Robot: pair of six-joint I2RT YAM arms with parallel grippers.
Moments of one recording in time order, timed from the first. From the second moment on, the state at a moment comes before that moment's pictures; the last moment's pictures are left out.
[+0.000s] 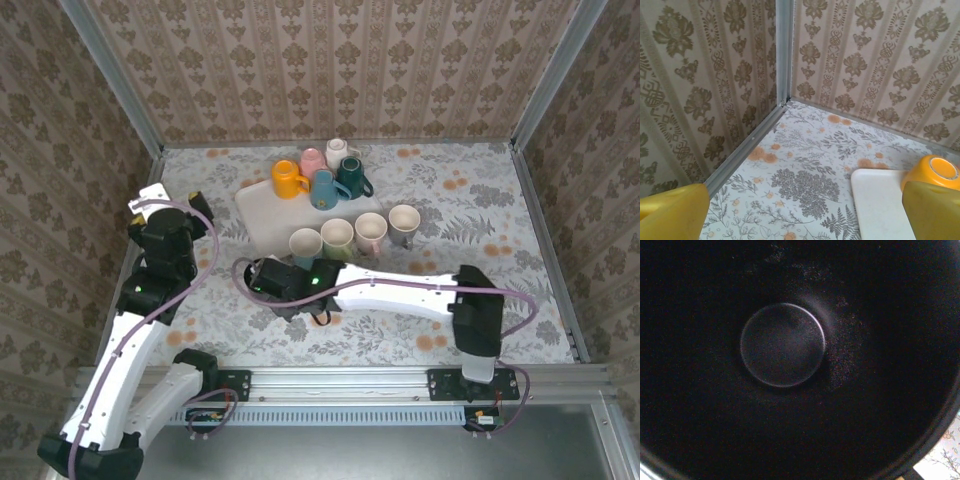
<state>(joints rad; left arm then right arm) -0.34 0.76 0.91 -0.45 -0.64 -0.31 1.21 1.86 1.57 -0.79 0.26 0.35</state>
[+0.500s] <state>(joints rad) -0.34 0.76 0.89 -0.45 -0.61 -0.35 1.18 2.12 1.73 -0.81 0.37 0.45</state>
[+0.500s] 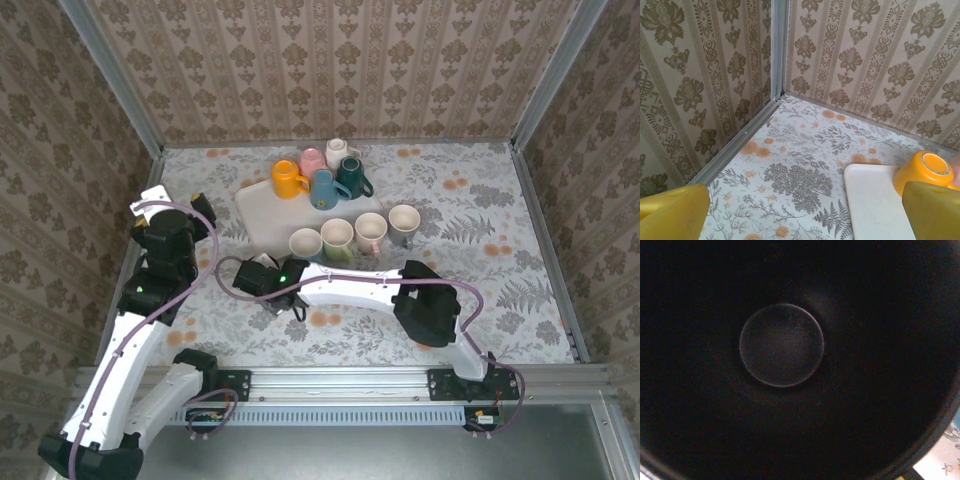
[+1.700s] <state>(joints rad) -0.36 0.76 0.88 -0.45 -0.61 -0.37 1.16 2.27 1.91 -0.94 0.50 0.89</state>
